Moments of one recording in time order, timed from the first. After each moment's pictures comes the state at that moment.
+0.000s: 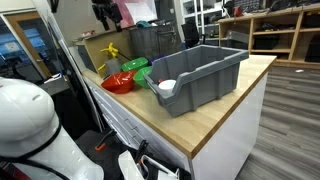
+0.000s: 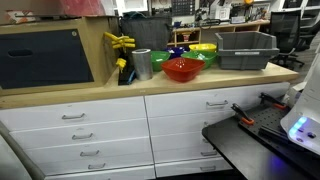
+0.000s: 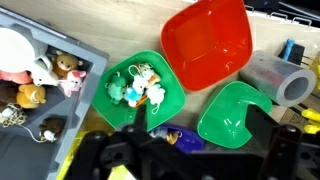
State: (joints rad) arm 0.03 -0.55 0.05 -2.31 0.19 1.97 0.20
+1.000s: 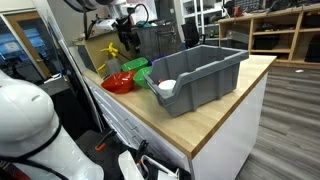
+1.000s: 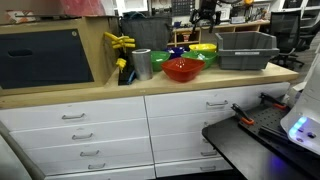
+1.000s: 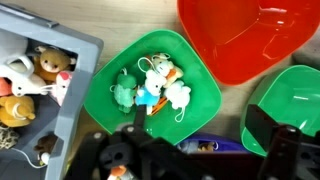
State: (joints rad) arm 0.02 -0.26 0.08 -2.34 0.11 2.25 0.34
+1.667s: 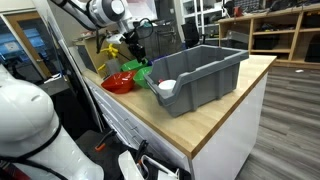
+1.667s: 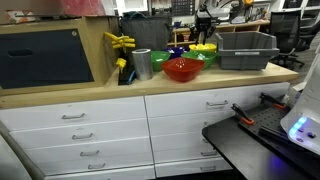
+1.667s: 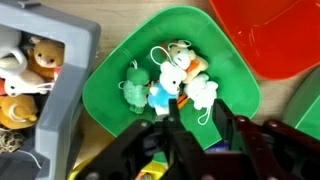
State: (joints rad) arm 0.01 -0.12 0.09 -2.35 -0.05 2.41 0.50
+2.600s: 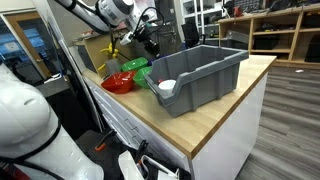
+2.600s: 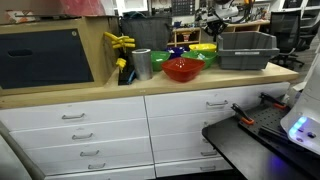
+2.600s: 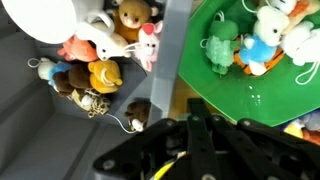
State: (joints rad) arm -0.07 -0.12 0.04 -2.35 -0.41 2.39 0.76
